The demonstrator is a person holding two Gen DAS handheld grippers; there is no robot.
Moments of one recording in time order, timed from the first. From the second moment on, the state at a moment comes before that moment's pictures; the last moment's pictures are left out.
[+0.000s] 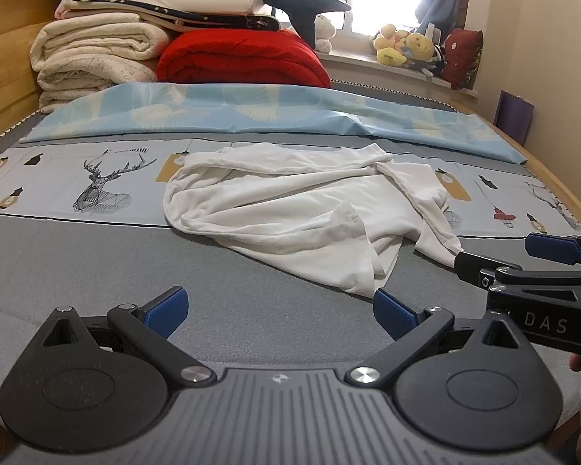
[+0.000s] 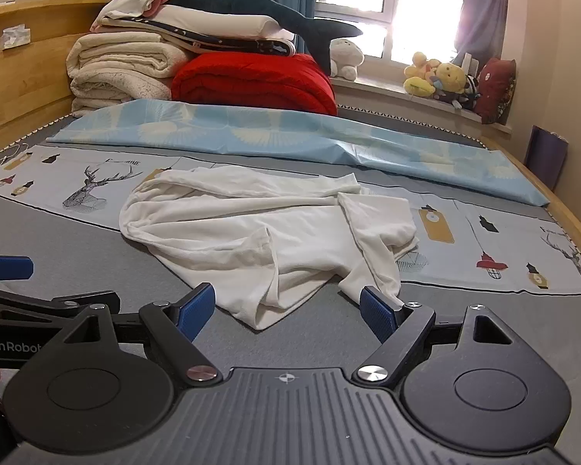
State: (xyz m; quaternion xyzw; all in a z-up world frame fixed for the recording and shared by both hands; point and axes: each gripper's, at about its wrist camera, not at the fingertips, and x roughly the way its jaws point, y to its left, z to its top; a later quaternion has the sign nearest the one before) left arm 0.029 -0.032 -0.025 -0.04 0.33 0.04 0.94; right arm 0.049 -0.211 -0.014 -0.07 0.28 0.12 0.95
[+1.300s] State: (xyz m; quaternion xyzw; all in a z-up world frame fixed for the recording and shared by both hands) left arm 0.255 -0.056 -0.093 -0.10 0.44 -0.03 0.89; right arm 0.073 -0.295 -0.015 -0.01 0.35 0.06 0.94
